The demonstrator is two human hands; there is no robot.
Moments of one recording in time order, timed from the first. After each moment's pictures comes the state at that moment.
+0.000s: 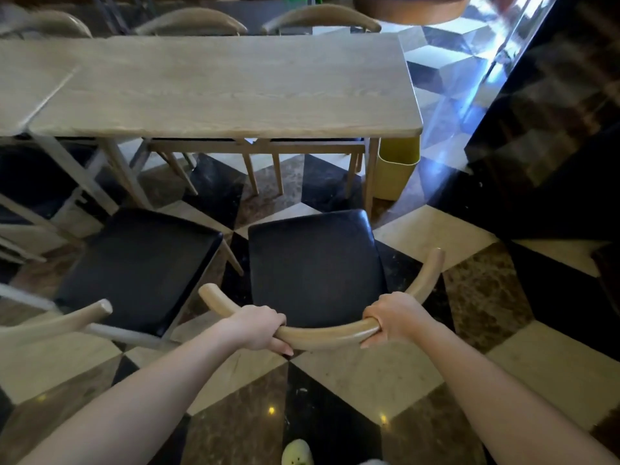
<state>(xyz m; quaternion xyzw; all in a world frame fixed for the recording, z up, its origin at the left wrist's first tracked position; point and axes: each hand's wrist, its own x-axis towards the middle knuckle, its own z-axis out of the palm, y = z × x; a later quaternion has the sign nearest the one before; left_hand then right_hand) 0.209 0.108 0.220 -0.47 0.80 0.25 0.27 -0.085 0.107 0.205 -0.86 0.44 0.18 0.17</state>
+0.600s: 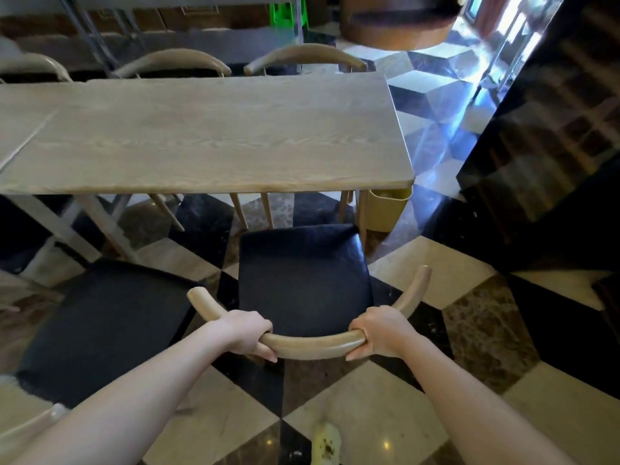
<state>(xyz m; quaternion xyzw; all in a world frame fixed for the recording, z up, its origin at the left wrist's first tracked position) 0.191 -0.053 0.253 -0.45 0.80 0.24 0.33 -0.097 -0.025 0.215 -0.84 0.48 0.11 0.21</state>
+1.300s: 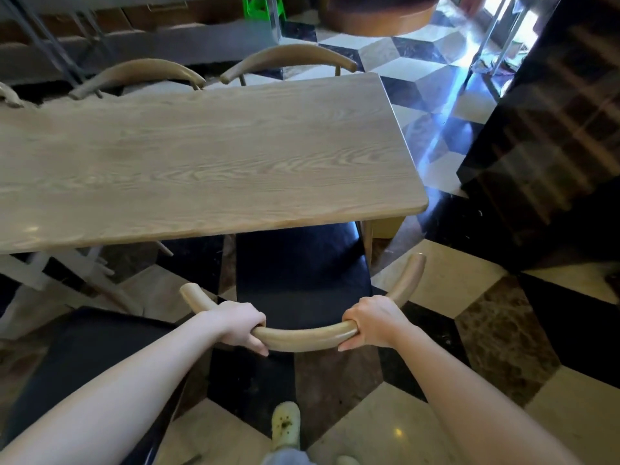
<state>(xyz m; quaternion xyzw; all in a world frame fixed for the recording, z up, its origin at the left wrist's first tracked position) 0.210 -0.213 0.256 -0.41 0.81 0.22 0.36 -0.069 -0.160 0.217 -0.83 0.50 0.10 0.21</state>
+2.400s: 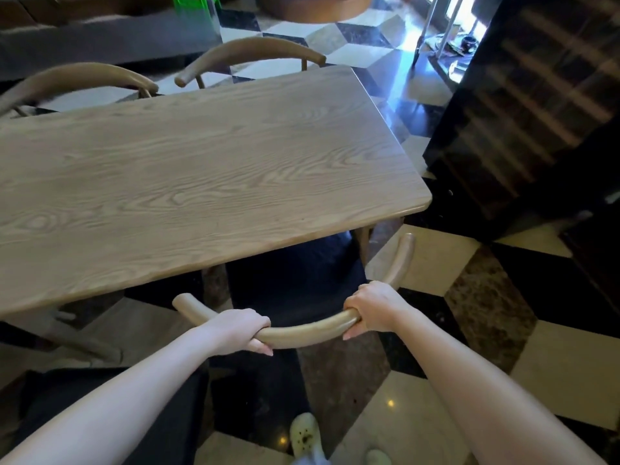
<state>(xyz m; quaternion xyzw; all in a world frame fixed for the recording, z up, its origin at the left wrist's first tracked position) 0.269 -0.299 0.207 -0.30 0.88 0.24 0.27 -0.021 -0.218 0.217 -0.79 0.56 0.15 0.19</state>
